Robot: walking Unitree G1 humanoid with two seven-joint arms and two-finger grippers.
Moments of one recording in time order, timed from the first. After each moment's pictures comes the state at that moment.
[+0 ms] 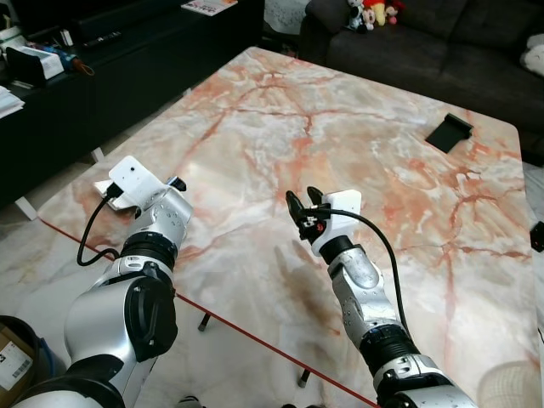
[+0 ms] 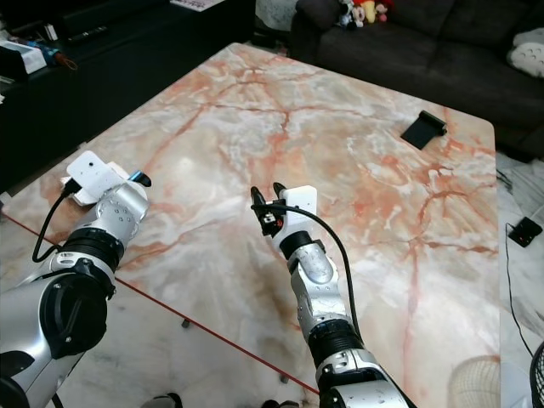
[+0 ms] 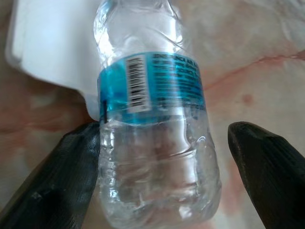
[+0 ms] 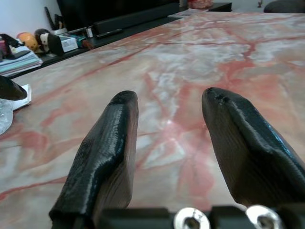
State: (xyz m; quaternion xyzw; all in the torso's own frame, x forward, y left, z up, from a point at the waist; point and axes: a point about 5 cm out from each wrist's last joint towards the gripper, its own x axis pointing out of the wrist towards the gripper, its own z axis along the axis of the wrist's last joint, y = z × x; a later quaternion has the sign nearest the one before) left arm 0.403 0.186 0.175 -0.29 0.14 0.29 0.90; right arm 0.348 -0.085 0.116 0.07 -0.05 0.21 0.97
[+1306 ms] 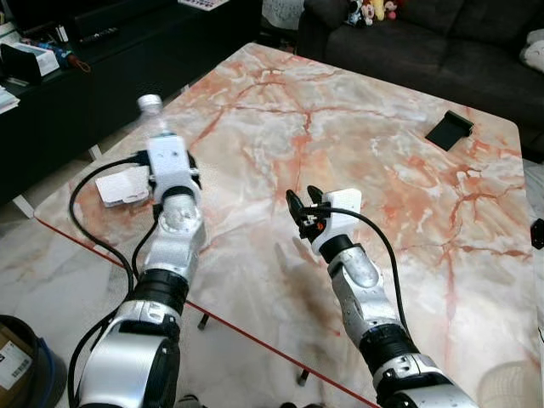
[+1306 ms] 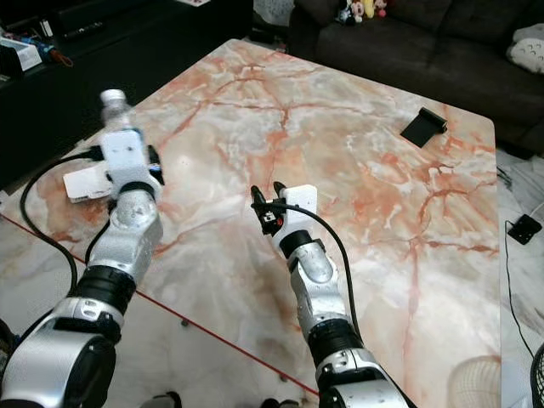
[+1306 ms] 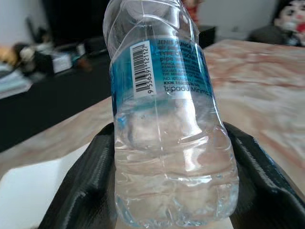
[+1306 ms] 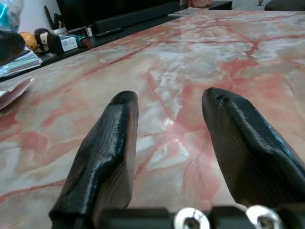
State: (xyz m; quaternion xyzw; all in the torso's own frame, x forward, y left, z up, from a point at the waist) left arm 0.384 0.140 0.184 0.04 -0.09 0.11 0.99; right arm 0.348 -0.085 0.117 0.07 -0.05 0.20 0.98
